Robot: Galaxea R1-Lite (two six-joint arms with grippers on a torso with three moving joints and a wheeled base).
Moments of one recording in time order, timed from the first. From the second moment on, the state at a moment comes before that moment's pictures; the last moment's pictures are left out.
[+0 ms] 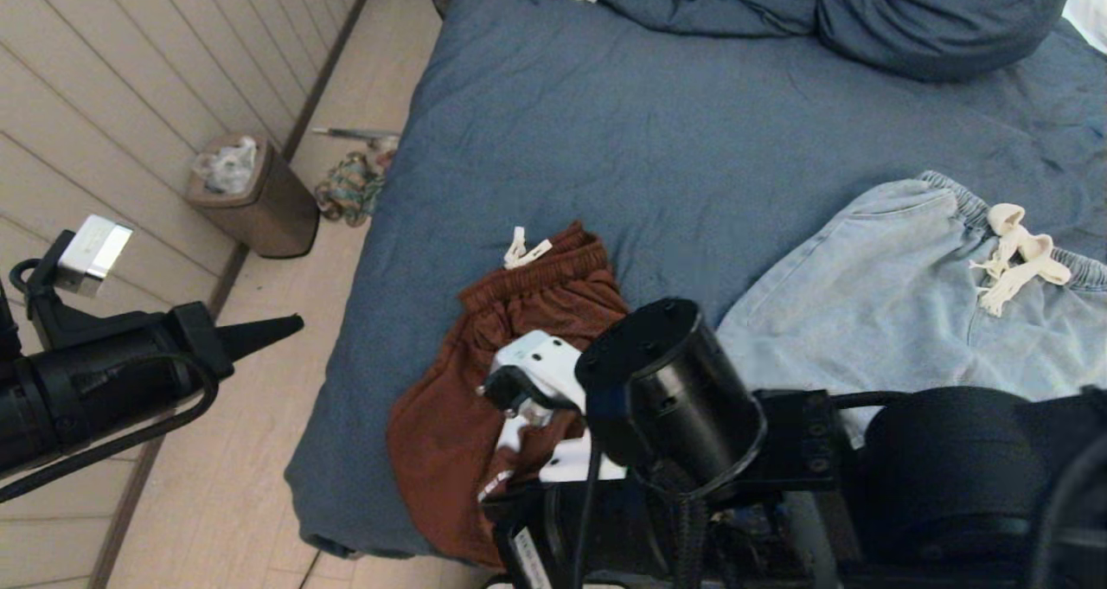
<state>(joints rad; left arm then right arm) -0.13 1.29 -0.57 -0.51 -0.40 -0.53 1.08 1.76 -1.13 -0.06 0.03 0.22</state>
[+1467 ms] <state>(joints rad) -0.13 1.40 -0.65 -0.51 -0.40 -0.52 0.87 1.82 -1.24 -0.02 0.03 0.14</state>
